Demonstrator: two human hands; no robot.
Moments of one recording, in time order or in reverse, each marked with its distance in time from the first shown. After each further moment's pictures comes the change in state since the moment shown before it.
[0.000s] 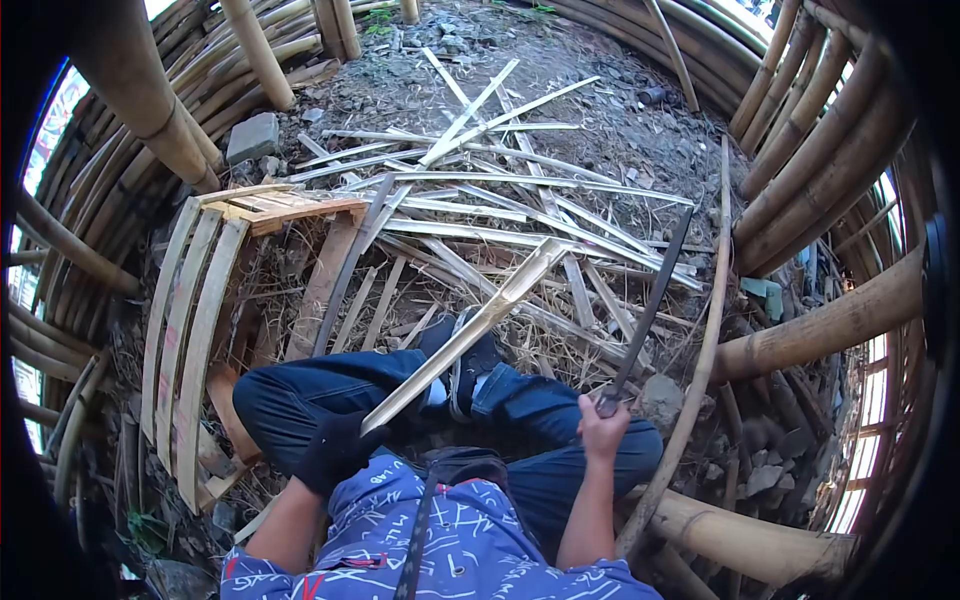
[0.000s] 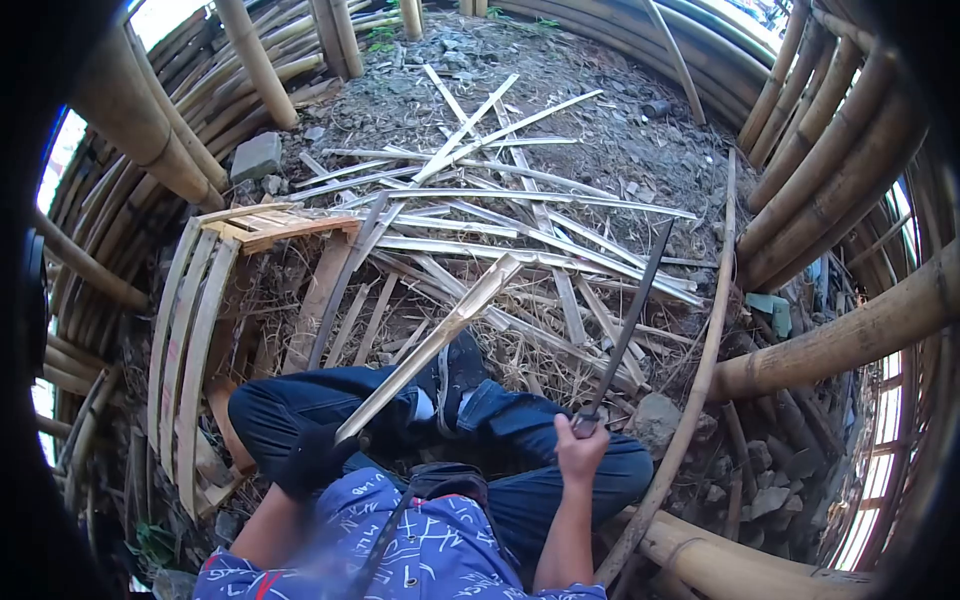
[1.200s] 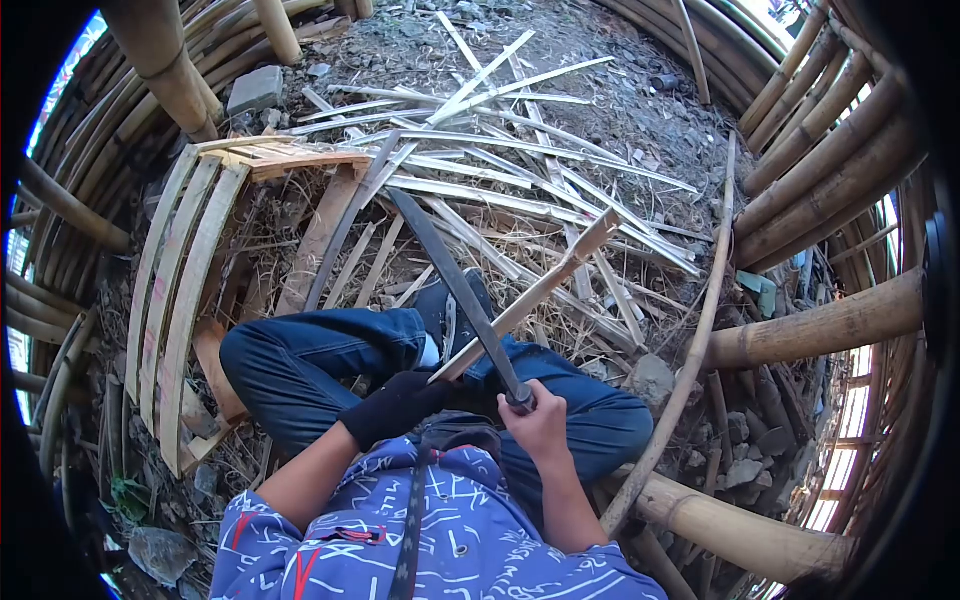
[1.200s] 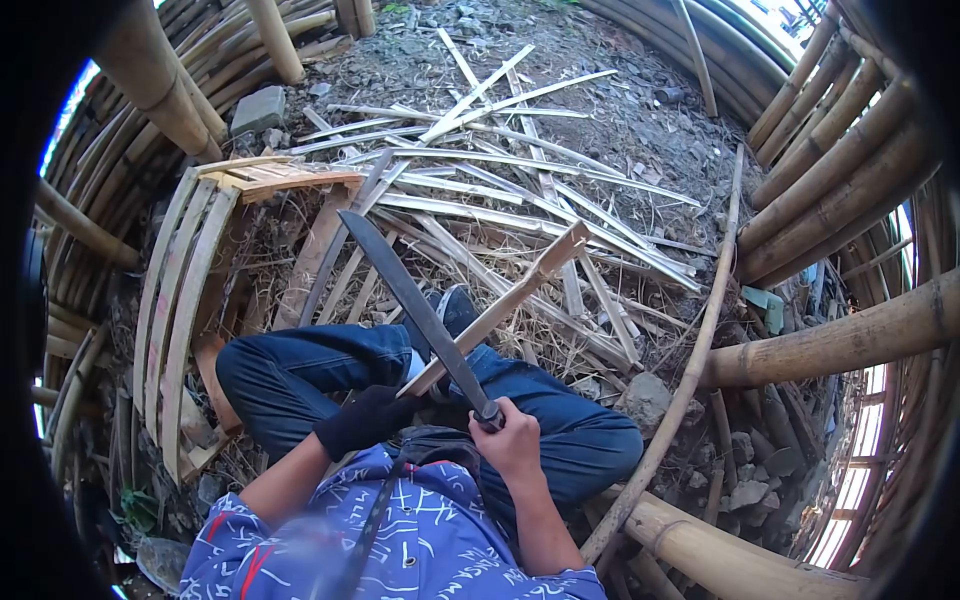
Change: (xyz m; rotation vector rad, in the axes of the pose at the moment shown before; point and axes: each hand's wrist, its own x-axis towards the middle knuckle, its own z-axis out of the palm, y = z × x) left_hand 0.042 0.039 0.052 -0.493 -0.181 0.110; right_hand -0.069 -0.040 0.048 -0.457 -0.463 -0.311
